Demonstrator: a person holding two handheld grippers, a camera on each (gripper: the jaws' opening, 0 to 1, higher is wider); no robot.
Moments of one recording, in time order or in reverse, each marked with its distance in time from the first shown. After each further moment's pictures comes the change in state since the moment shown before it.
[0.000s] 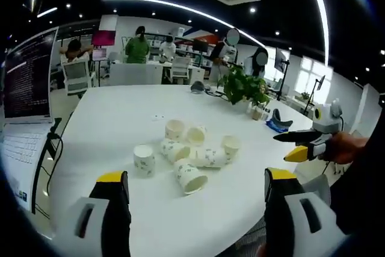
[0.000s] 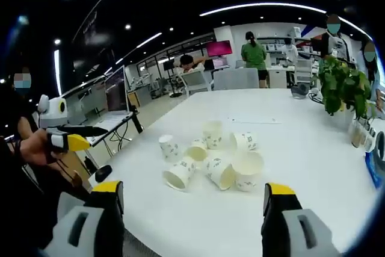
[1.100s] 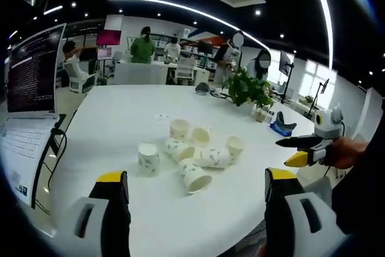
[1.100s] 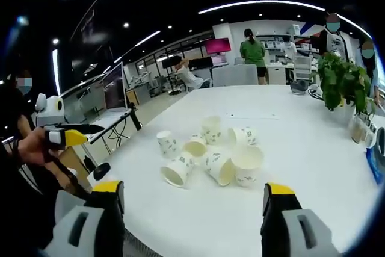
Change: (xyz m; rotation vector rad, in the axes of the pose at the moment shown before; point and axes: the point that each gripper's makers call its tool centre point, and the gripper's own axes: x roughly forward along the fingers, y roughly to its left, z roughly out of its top) left arm -0.002 0.007 -0.002 -0.019 -0.014 0.028; right arm 0.005 -0.006 -0.014 0.011 0.016 -0.006
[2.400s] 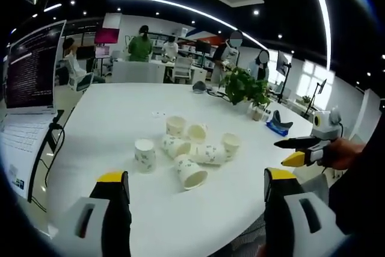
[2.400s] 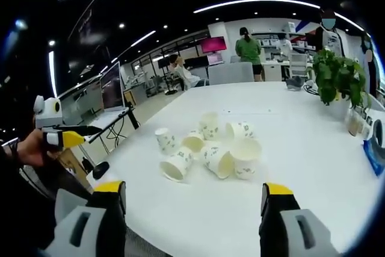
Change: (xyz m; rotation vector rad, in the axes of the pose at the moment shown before) left arm -0.007 -0.011 -0.006 -0.008 0.005 -0.023; right arm -0.007 0.003 -0.011 0.023 0.004 -0.023
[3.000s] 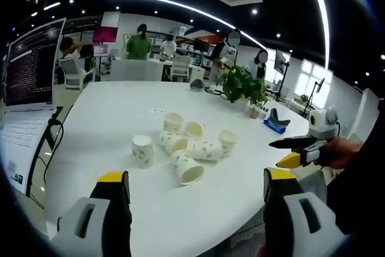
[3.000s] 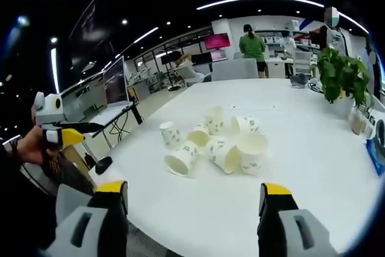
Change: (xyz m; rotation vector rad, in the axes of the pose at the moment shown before) left arm -0.005 0.000 -0.012 0.000 0.013 -0.014; right arm 0.007 0.012 -0.010 -0.014 0.032 0.023
